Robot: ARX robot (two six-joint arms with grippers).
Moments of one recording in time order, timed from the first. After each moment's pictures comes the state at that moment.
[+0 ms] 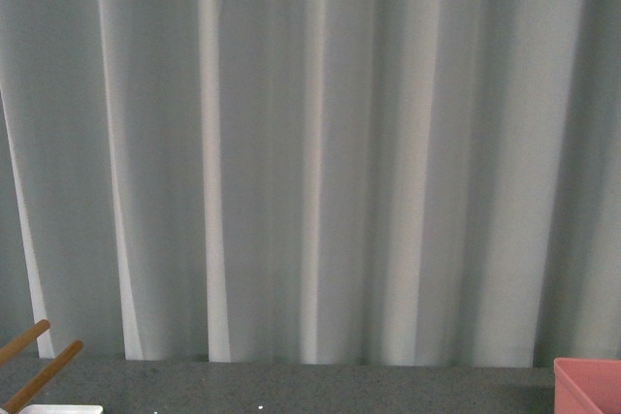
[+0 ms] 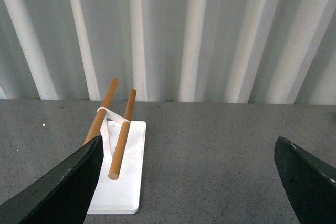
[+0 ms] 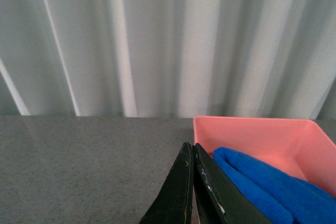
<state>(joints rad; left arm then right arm) 0.00 0.00 0.02 0.00 0.00 0.00 -0.01 1.04 0.13 0.90 -0.02 -0.02</state>
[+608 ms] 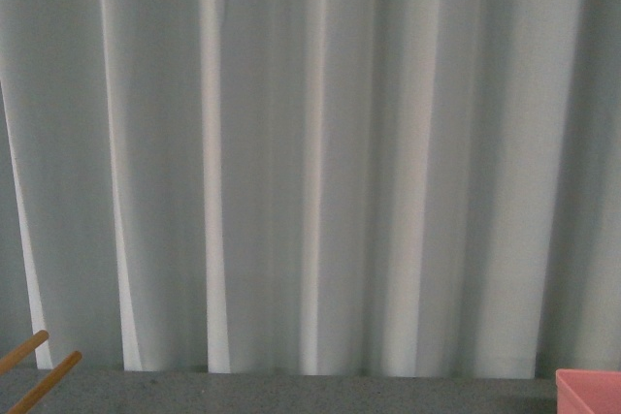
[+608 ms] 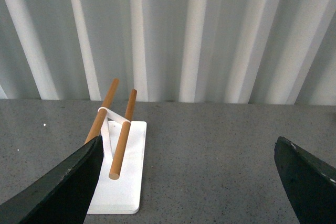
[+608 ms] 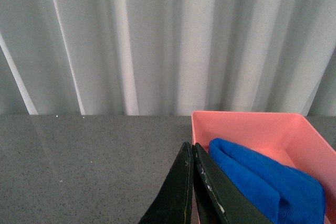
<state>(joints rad) 0.00 0.00 0.02 0.00 0.00 0.00 0.00 0.66 0.03 0.64 -0.01 -0.02</state>
